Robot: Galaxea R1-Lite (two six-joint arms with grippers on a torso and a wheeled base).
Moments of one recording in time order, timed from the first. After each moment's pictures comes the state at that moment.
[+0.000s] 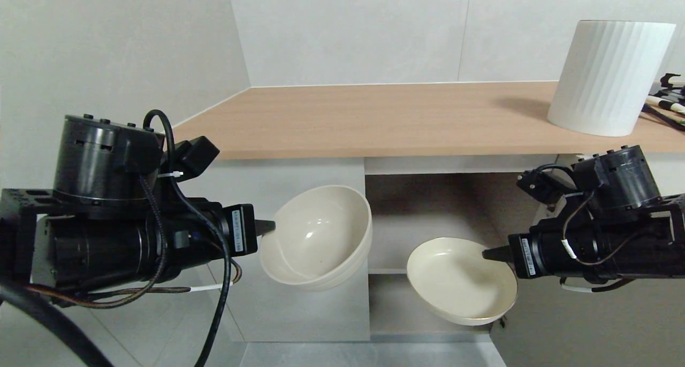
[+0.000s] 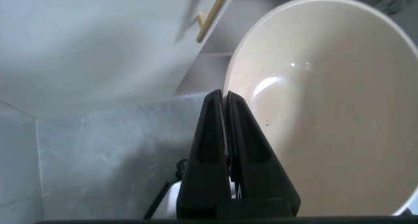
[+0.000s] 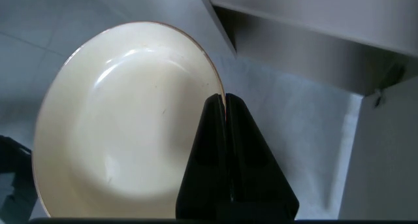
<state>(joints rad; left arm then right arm) -0.49 1.46 -0.89 -0.04 -0.01 -0.45 0.43 1.58 -0.86 -0.05 0.19 0.22</state>
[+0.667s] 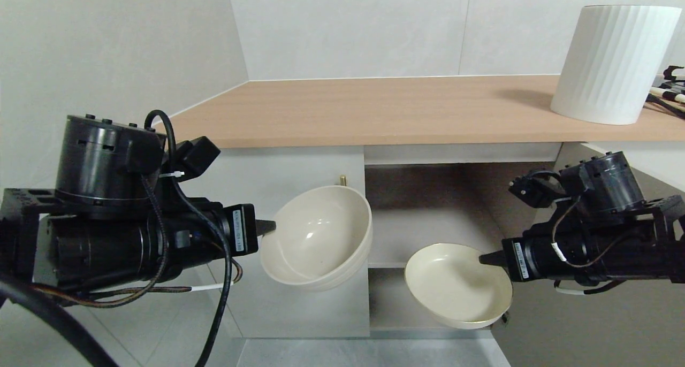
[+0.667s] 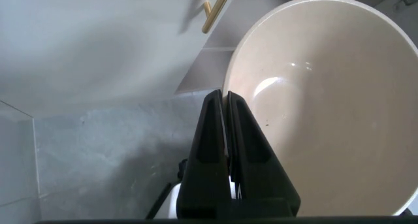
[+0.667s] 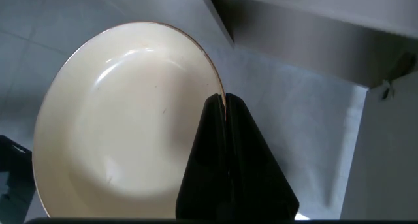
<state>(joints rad) -0.49 1.46 -0.89 -0.04 -0.01 -0.45 0.43 1.62 -0.86 -0.05 0.19 0.22</state>
